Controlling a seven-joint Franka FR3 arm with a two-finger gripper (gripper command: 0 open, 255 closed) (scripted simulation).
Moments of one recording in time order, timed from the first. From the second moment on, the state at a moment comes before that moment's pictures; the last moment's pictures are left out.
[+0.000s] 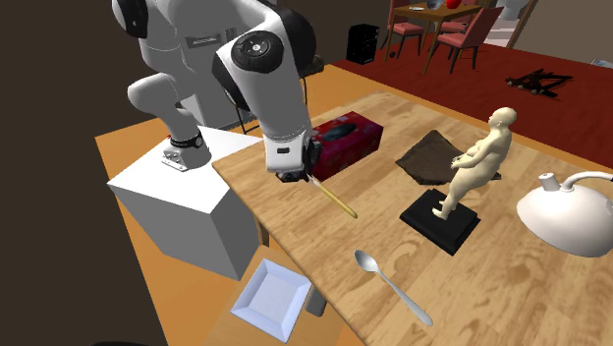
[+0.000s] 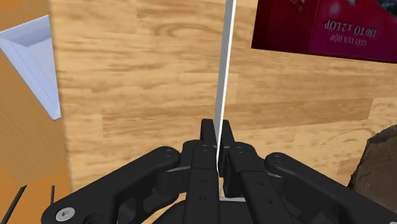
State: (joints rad) arm -0.28 0.43 -0.27 -1.45 0.46 1.73 -0.11
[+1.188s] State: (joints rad) arm -0.15 0.28 -0.23 -1.54 0.43 1.74 0.08
